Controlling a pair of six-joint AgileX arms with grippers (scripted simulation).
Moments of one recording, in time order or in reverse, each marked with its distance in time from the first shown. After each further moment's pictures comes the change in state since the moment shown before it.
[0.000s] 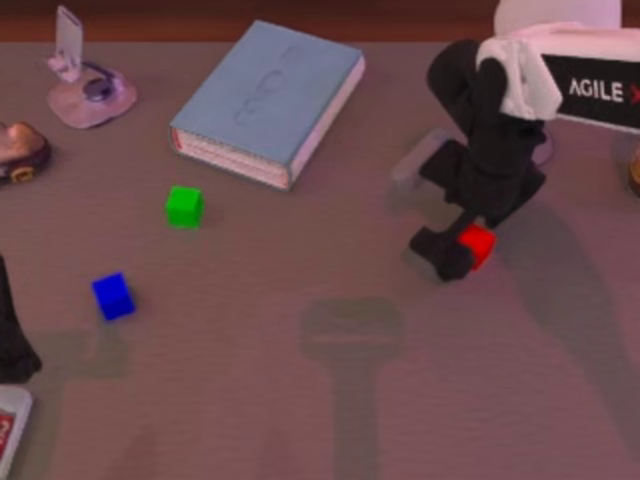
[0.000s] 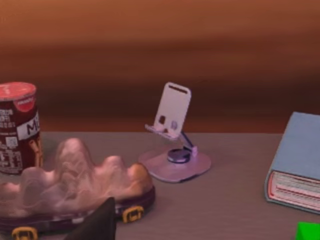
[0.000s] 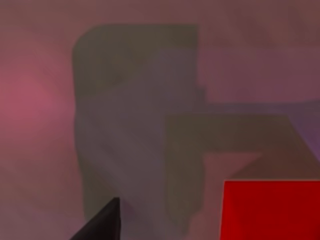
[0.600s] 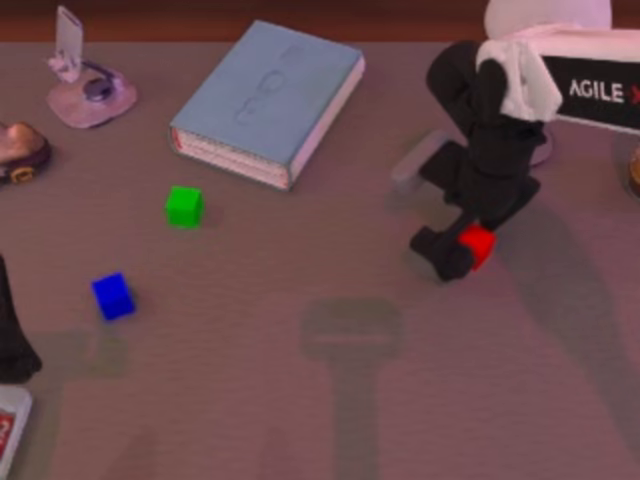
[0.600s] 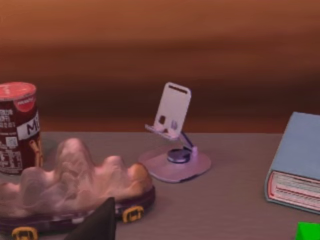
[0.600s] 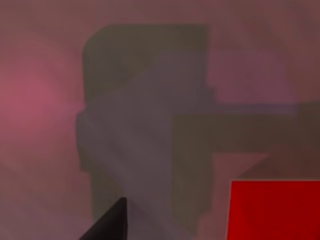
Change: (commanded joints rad) left arm 0.000 0.000 0.000 0.000 0.000 0.000; right arm 0.000 0.003 -0.004 0.005 0.000 0.000
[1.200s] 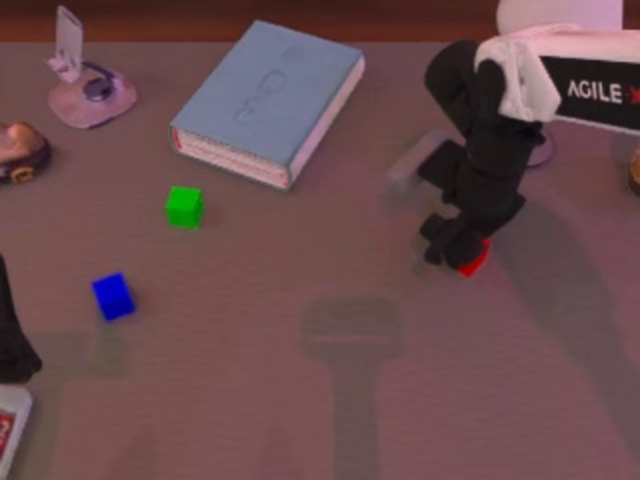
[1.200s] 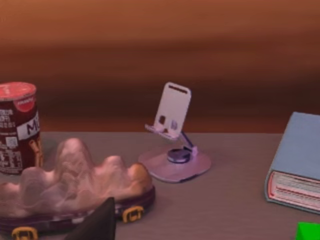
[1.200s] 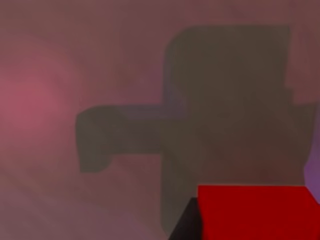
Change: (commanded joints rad) left arm 0.000 0.000 0.000 0.000 0.000 0.000; right arm 0.000 0.000 0.000 0.000 0.000 0.000
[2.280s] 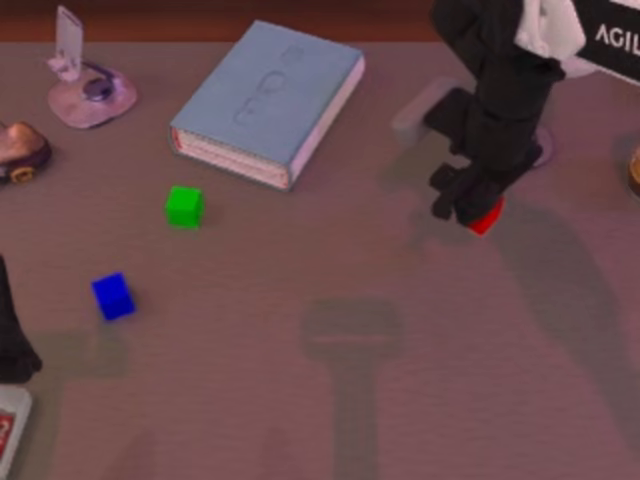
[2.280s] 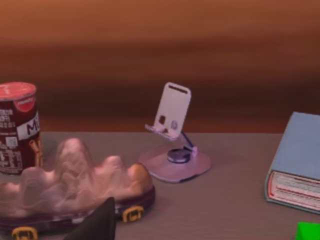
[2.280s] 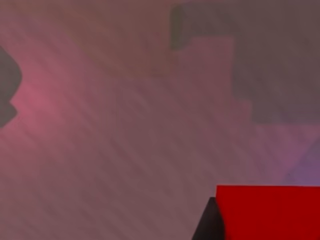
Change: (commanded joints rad) left arm 0.000 0.000 0.000 0.000 0.000 0.000; right arm 0.008 -0.113 0.174 -0.255 -0.017 0.011
